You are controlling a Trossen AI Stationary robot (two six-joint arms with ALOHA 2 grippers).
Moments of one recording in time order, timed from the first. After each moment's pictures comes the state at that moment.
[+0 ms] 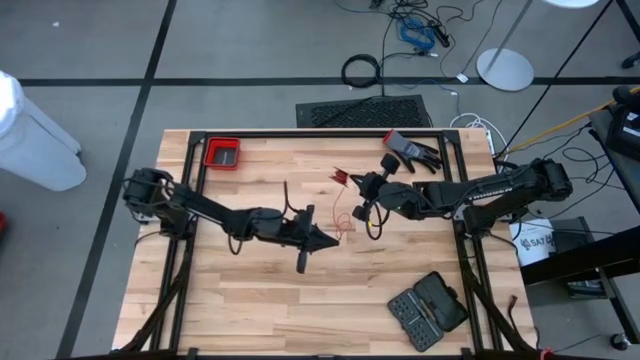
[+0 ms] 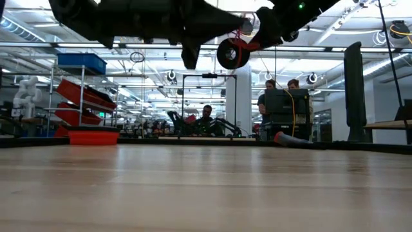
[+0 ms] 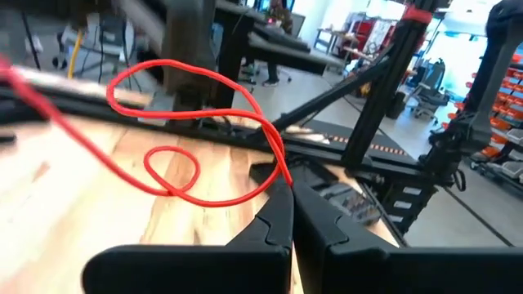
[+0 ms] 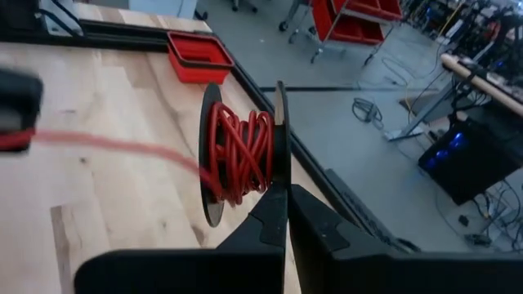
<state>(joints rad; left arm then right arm) -0.16 1.70 0.77 0.86 0.01 -0.28 0.08 1.29 0.87 -0.04 0.73 -0.02</state>
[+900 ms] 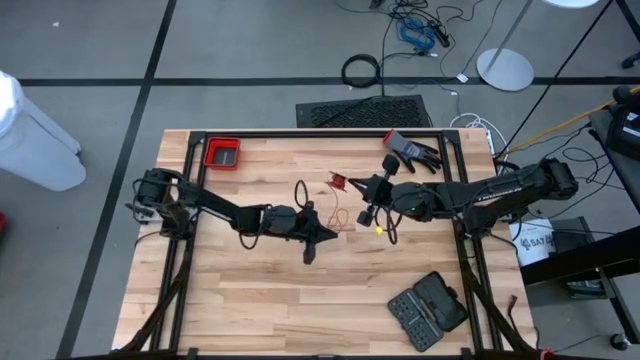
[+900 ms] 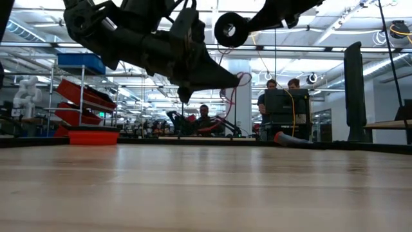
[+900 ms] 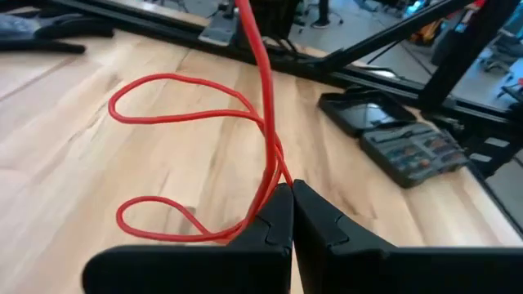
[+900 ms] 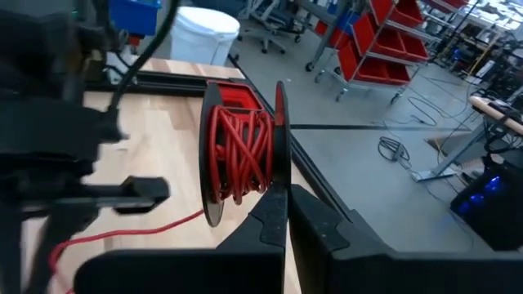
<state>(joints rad) -0.08 1.78 0.77 0.72 -0.02 -0.28 0.14 1.21 0.87 0.00 0.67 -0.09</state>
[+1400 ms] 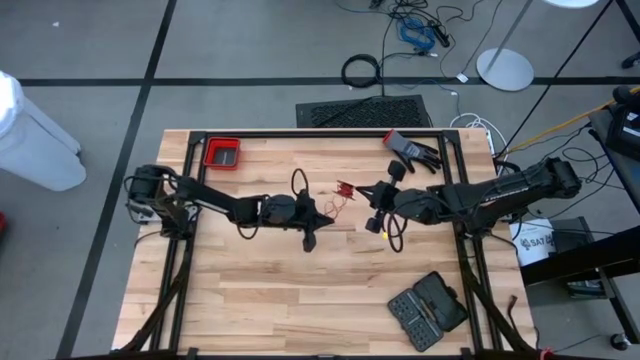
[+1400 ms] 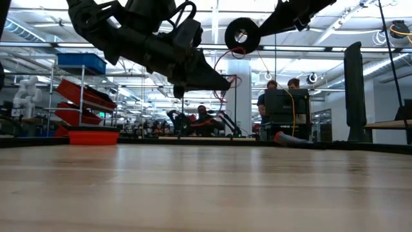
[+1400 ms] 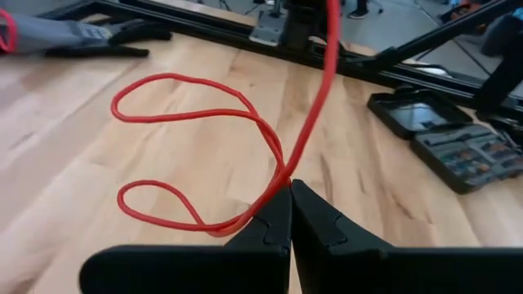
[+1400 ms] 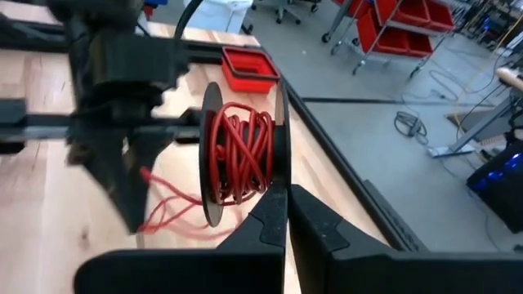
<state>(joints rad) -0.01 1.70 0.77 0.59 -0.06 -0.23 0.19 1.17 0.87 -0.19 0.67 0.03</state>
